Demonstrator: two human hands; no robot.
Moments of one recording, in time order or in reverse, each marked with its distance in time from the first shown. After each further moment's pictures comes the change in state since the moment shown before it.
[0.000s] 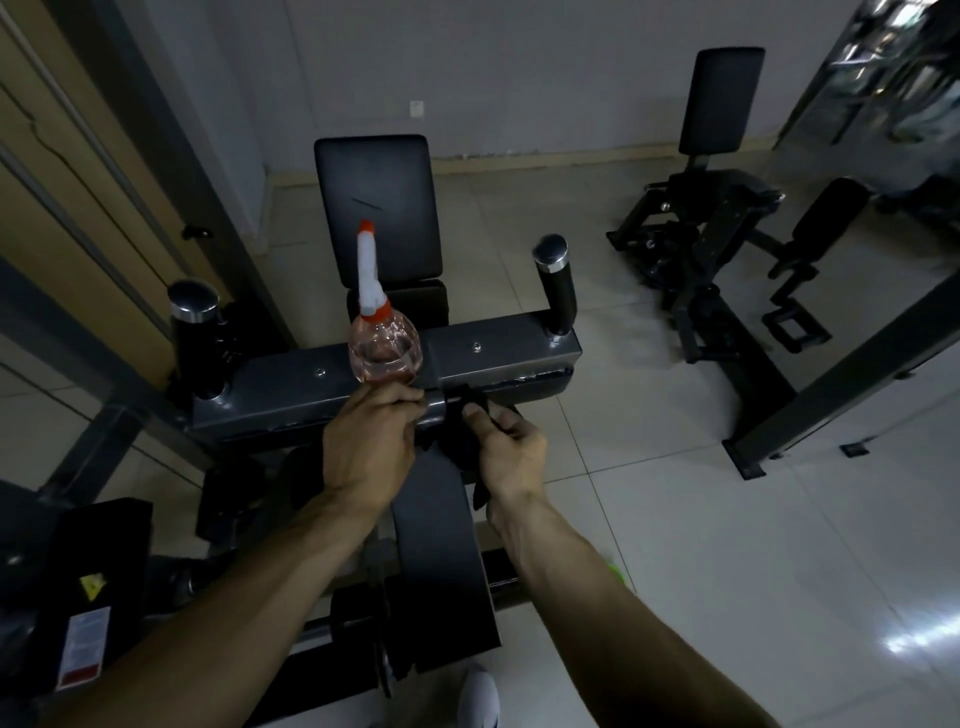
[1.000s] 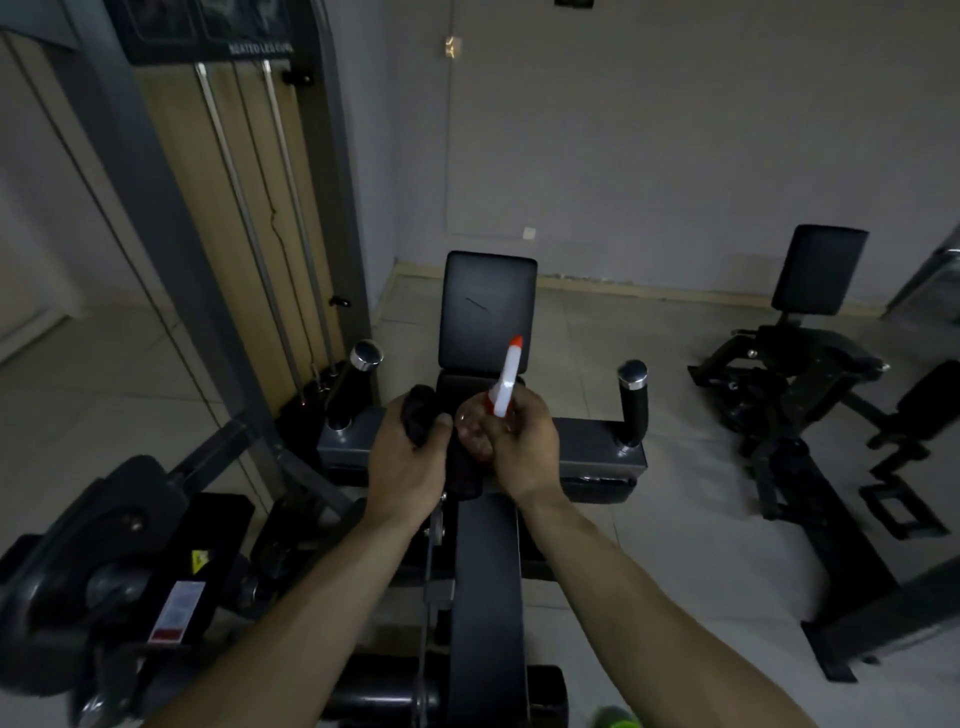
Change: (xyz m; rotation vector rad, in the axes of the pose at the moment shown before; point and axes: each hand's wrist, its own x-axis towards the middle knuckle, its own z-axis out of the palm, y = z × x) left_hand 0.001 0.026 -0.096 -0.841 0.380 -0.704; right_hand 0.000 -0.064 0.071 -0.514 -0.300 -0.679
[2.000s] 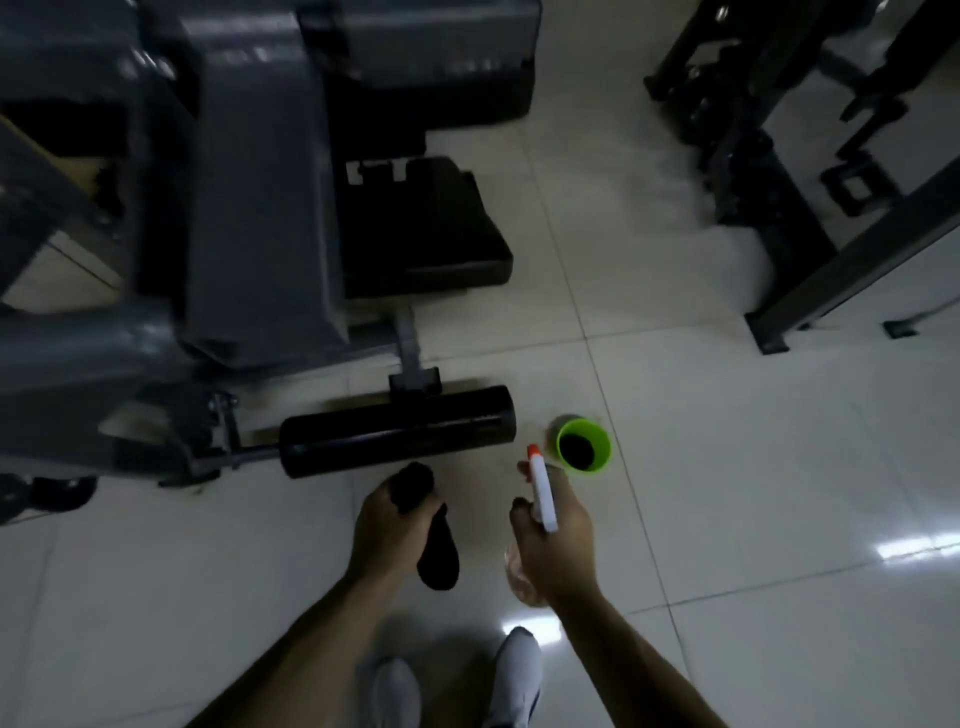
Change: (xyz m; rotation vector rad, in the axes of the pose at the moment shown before) left_hand -0.326 -0.337 0.055 0.340 -0.372 -0.678; right_hand -0.421 0.343 -0.120 -0.240 0.032 0.514
